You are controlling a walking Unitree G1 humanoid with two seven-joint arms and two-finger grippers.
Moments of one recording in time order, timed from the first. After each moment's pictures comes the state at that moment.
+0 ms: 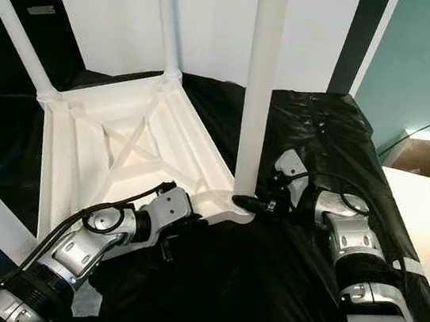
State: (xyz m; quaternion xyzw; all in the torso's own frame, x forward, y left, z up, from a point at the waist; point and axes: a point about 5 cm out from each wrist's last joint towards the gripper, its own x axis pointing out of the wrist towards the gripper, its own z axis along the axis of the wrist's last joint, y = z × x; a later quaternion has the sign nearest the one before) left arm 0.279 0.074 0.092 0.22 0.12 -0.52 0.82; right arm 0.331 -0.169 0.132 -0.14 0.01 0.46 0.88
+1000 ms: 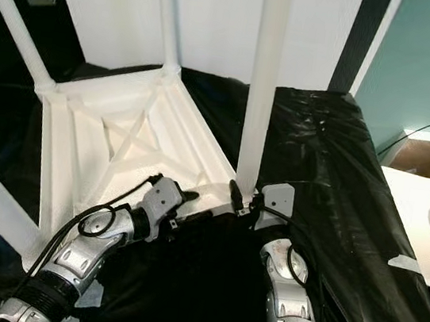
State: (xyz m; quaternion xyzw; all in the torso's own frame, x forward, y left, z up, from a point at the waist) left arm 0.291 0.076 0.105 0.08 0.00 -0.43 0.90; right arm 0.290 -0.133 0.110 -0.03 -0.09 0.14 0.99
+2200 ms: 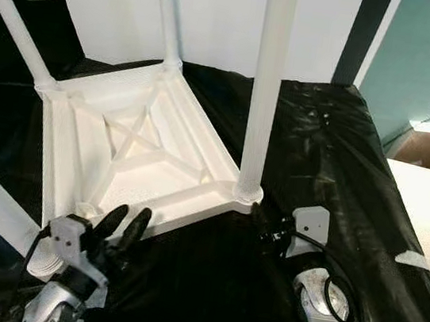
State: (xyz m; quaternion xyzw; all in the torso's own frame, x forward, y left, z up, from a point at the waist) left arm 0.175 0.149 0.107 -0.12 -0.08 -0.11 0.98; right arm 0.243 -0.171 0.115 -0.08 -0.04 0.15 0.98
